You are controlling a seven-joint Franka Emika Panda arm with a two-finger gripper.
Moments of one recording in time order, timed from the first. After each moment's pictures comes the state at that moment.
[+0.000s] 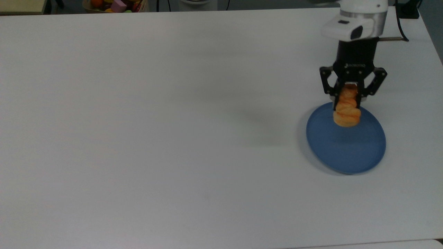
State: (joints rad) arm 0.50 0.52 0.13 -1.40 -0.50 2.43 1.01
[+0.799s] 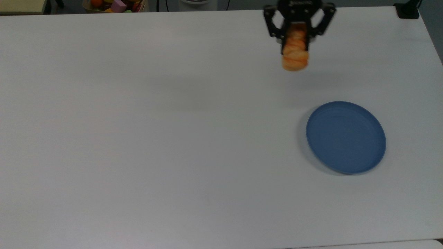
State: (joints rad) arm 0.33 0.12 0.12 -1.62 -0.08 2.12 0.49
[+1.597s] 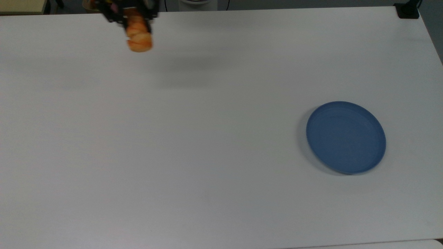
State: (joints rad) arm 0.09 -0.03 -0.24 -1.79 0.12 1.93 -0.32
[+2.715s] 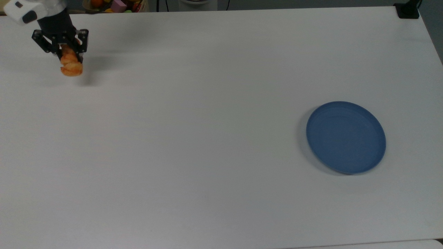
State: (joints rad) arm -0.05 0.19 -0.45 -1.99 0.17 2.34 -0.73
